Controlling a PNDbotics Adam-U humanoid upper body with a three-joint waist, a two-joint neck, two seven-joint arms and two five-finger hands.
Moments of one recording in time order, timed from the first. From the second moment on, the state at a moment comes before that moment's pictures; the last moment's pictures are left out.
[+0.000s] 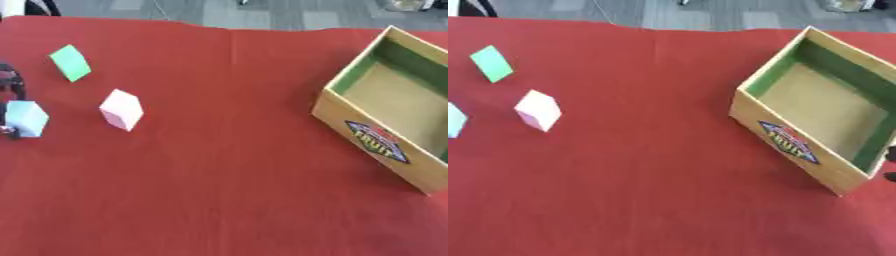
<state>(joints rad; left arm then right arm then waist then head) -0.74 0.95 -0.17 -1.12 -0.94 0.14 -0.81 0.00 -0.47 -0.26 -1.98 -0.29 -0.28 0.67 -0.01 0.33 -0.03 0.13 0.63</state>
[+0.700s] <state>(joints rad) -0.74 0.95 -0.17 -1.11 -0.93 0.15 -0.83 0.00 -0.46 -0.26 -1.97 -0.29 -0.28 0.67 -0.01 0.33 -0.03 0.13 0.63</state>
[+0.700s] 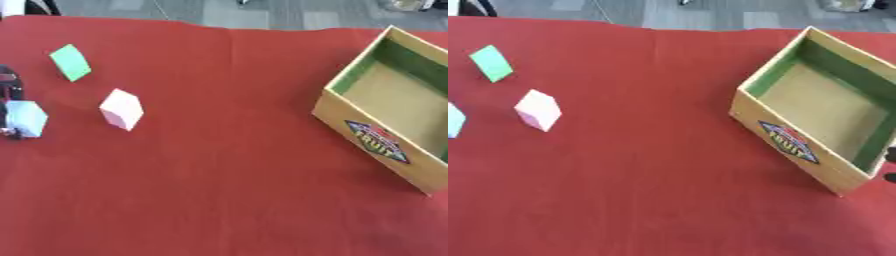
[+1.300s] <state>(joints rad) -0.73 0.95 -0.15 -1.21 -0.84 0.17 -0.79 0.01 -0.47 -0.27 -1.97 -0.30 -0.28 0.66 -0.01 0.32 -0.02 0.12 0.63</state>
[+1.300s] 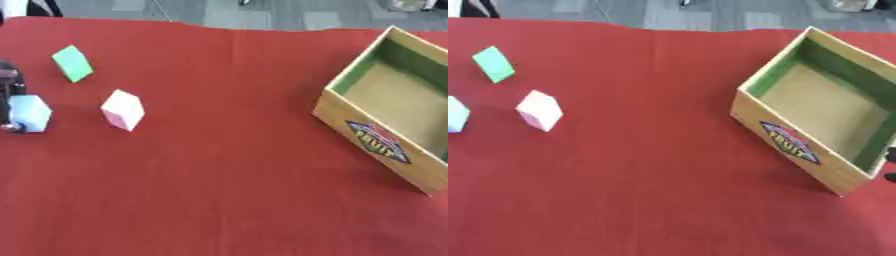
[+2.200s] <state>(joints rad) -0.55 0.93 -0.09 -1.64 -0.57 0.25 -0.53 0.03 -0.50 -0.27 -1.98 -0.35 -0.31 0.65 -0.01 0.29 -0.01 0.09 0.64</state>
